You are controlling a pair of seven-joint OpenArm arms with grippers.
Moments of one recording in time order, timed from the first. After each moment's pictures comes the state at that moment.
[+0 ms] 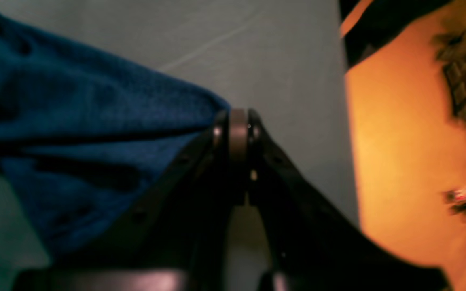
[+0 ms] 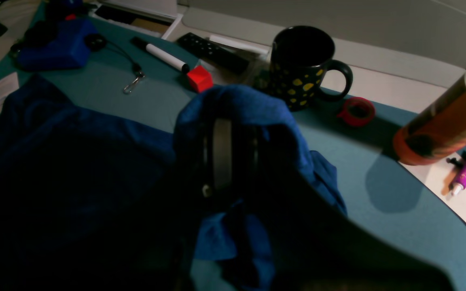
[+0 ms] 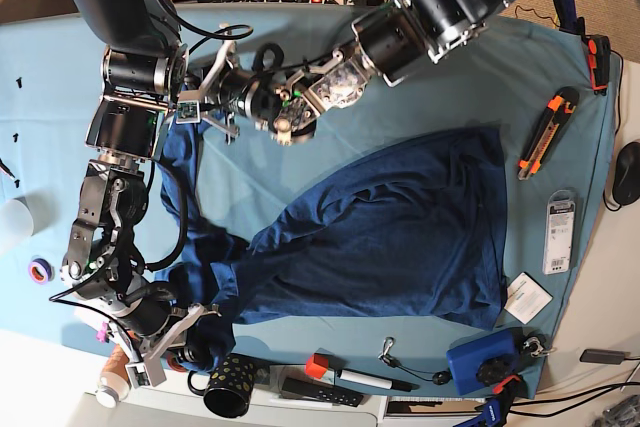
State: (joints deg) left arm -20.5 10.2 57.2 54.6 -21.5 -43.0 23.3; right arm 35.9 11.0 9.1 78.8 19.1 29.5 -52.6
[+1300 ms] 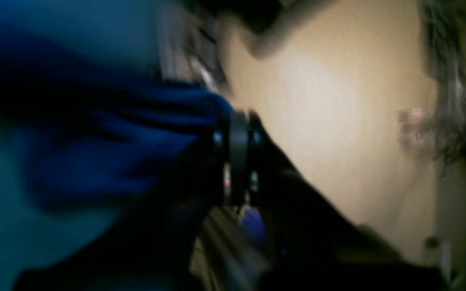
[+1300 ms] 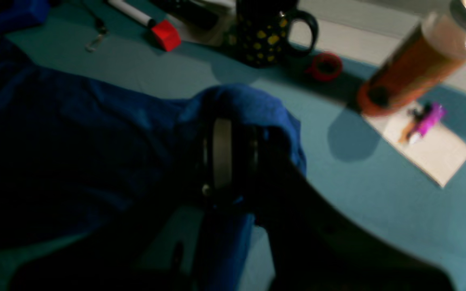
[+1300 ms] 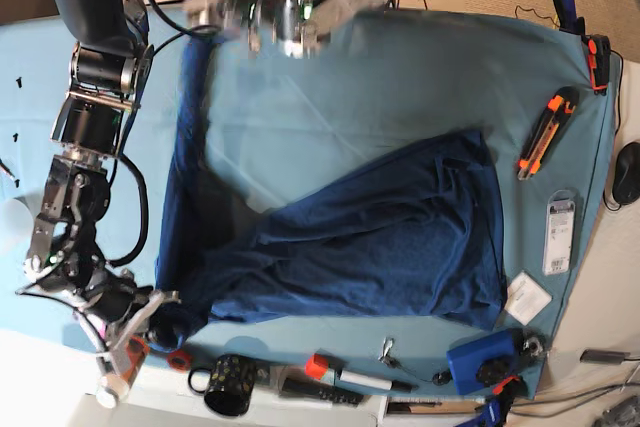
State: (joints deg) left arm 2.5 3.1 56.9 91.7 -19.8 -35.2 64.3; right arm 35.9 18.9 9.0 78.9 26.3 29.6 -61.9
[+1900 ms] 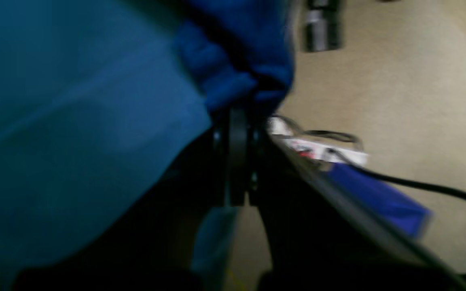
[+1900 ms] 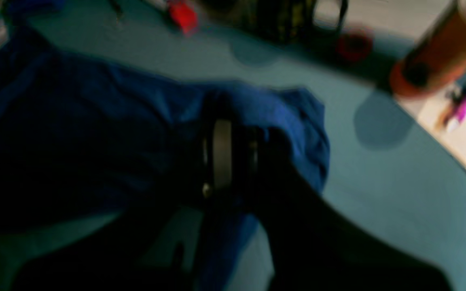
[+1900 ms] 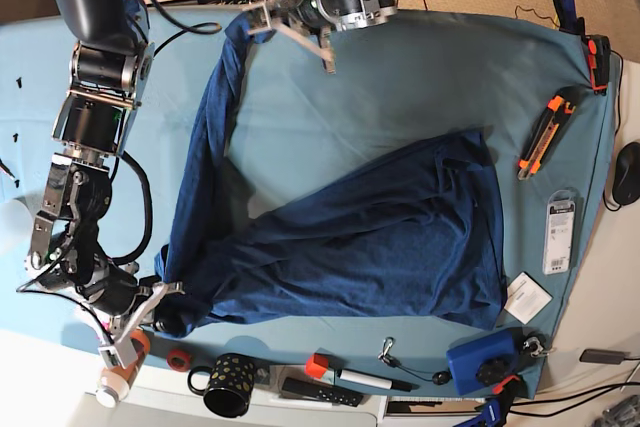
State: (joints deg) left arm 7.6 -9.1 56.4 108.3 3.9 -20.3 60.3; right arm 35.2 19.1 9.0 78.8 31.1 29.5 -66.4
